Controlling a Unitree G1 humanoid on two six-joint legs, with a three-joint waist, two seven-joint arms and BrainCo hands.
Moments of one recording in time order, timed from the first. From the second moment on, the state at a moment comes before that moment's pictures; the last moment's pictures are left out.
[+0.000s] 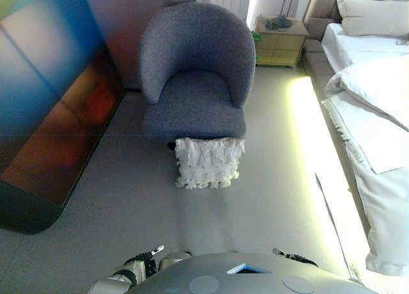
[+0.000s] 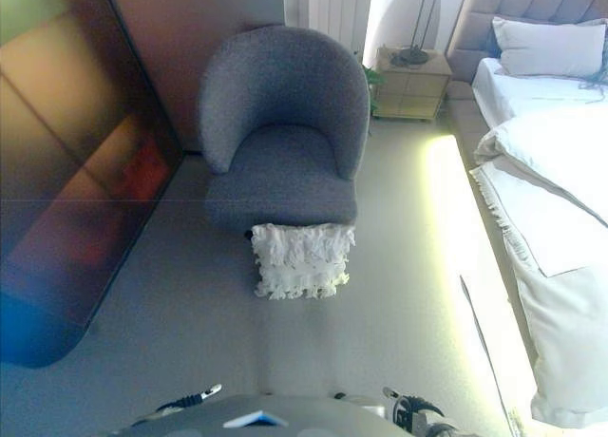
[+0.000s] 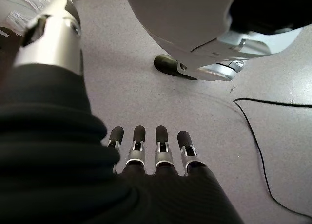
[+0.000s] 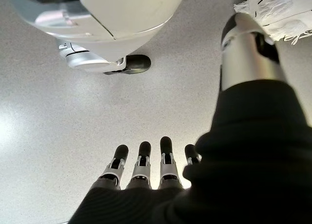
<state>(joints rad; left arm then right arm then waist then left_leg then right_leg) 0.02 0.20 -0.15 1.32 -0.48 0.17 0.17 0.04 -0.21 0.16 1.32 0.41 0.13 -0.17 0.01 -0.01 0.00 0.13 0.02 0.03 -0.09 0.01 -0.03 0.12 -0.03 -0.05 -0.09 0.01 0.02</state>
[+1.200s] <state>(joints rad) 0.02 0.20 -0.15 1.31 -0.48 0.19 0.16 0.04 -0.21 0.17 1.32 0.41 0.14 -0.17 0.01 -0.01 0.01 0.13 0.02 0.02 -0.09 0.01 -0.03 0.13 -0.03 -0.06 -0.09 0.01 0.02</state>
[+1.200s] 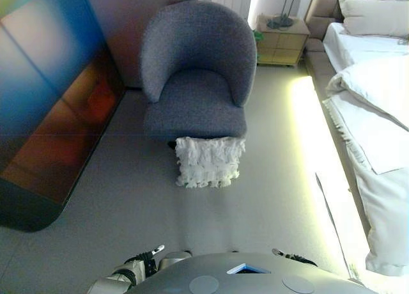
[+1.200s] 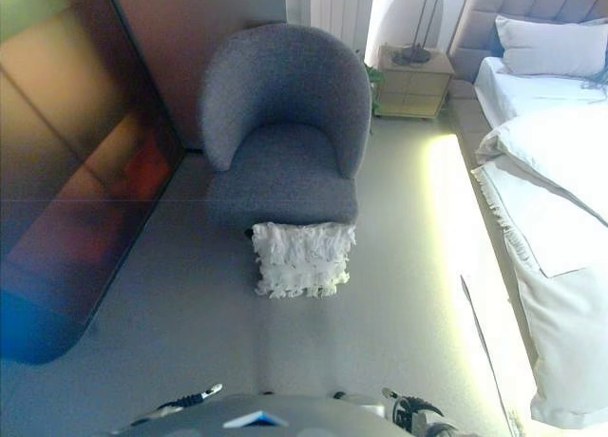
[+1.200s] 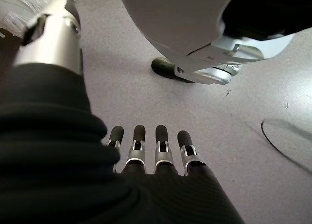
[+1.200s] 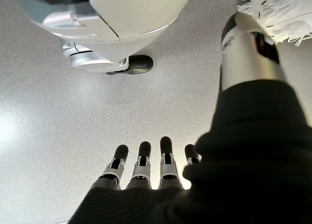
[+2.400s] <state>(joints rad) 0.06 0.19 -0.02 1.36 -0.62 0.14 0.15 -0.02 -0.20 0.13 1.42 0.38 0.17 -0.21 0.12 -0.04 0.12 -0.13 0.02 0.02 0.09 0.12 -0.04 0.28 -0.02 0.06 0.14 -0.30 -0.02</state>
